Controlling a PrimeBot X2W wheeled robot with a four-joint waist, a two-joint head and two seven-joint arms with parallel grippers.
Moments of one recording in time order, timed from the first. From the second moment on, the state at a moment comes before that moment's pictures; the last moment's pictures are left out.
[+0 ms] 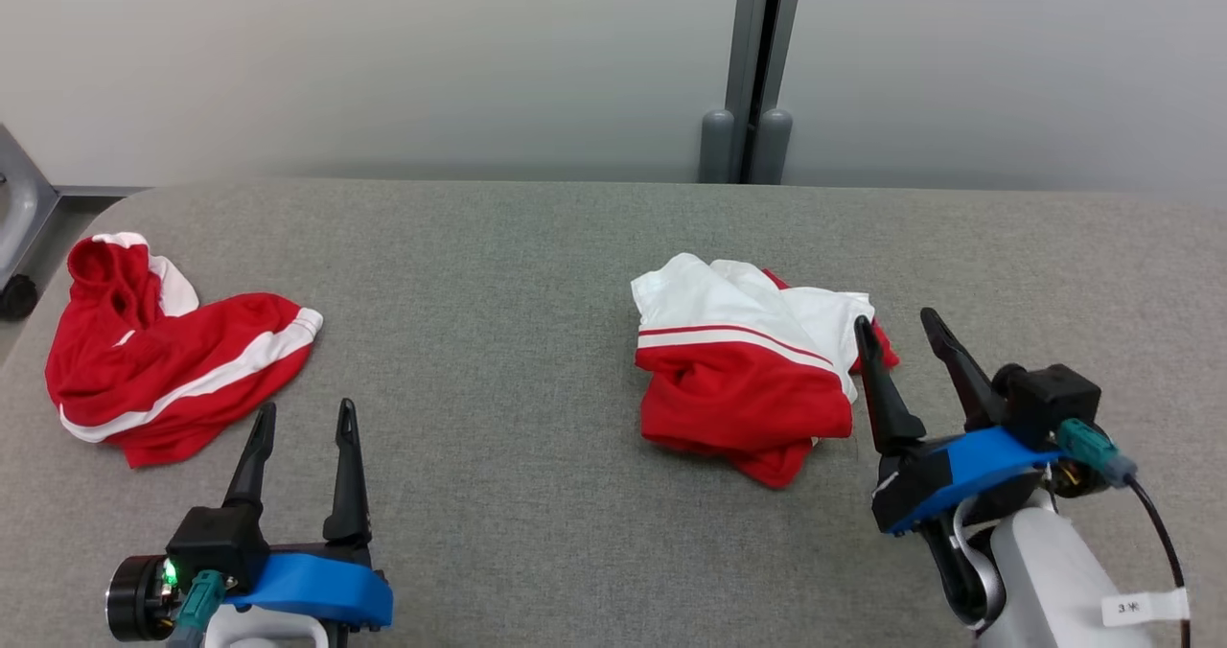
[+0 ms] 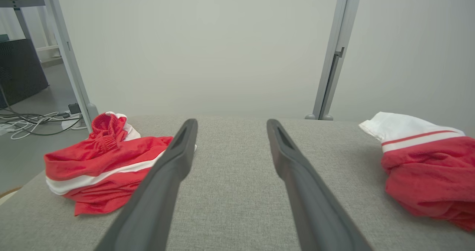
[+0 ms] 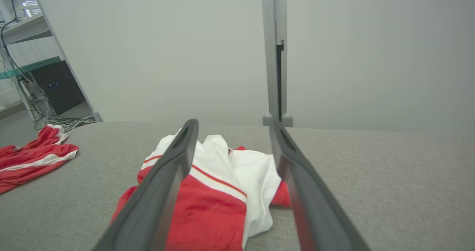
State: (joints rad) left arm -0.07 0.06 0.02 0.29 -0.09 -0.10 -0.26; right arm -0.31 -0.06 0.09 0.43 0.22 0.13 -0.23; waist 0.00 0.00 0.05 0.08
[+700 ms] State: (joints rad) left arm -0.13 0.05 -0.03 0.31 -0.10 -0.11 -0.26; right arm -0.48 -0.06 0.24 0.92 0.40 0.13 -0.20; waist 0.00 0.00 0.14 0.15
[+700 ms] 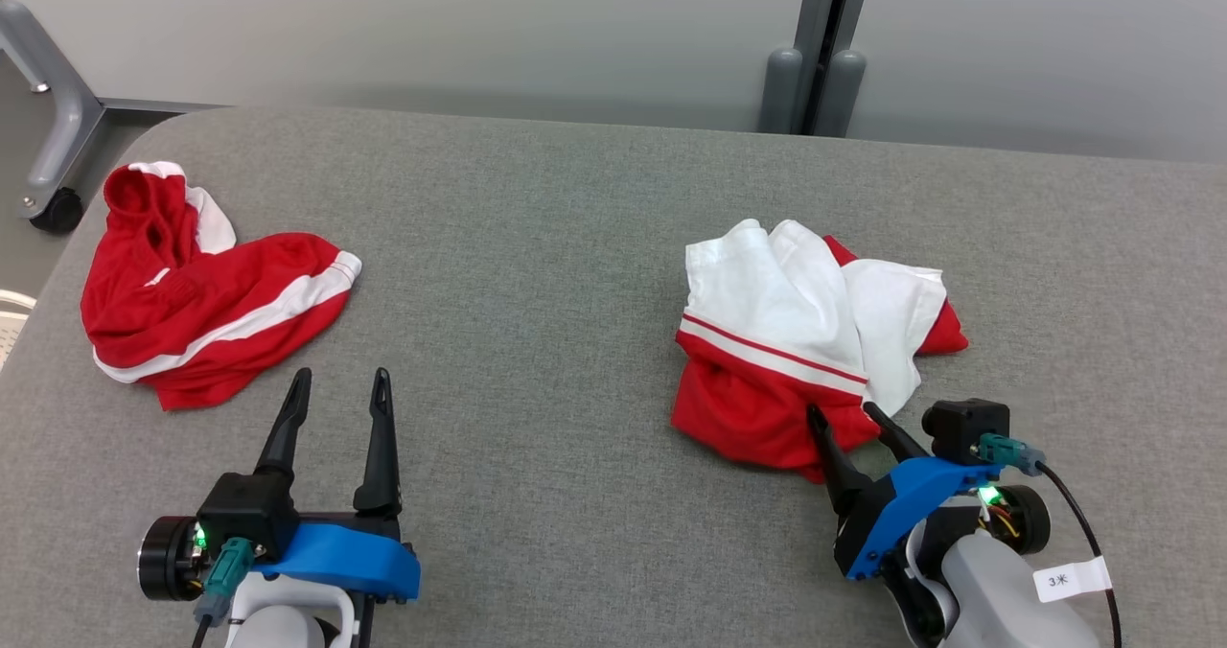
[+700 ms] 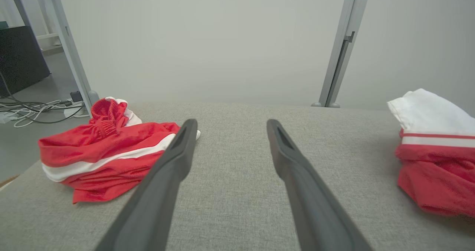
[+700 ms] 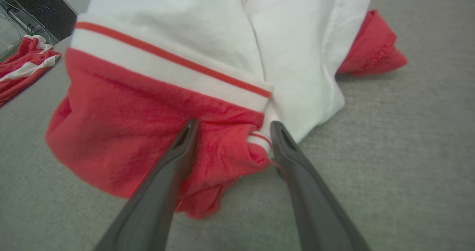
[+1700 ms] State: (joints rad) left arm -0.13 0.05 -0.04 0.31 -0.12 -0.11 -0.26; right arm -0.49 -0.32 0.10 0.54 0.37 0.13 -0.26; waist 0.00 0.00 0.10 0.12
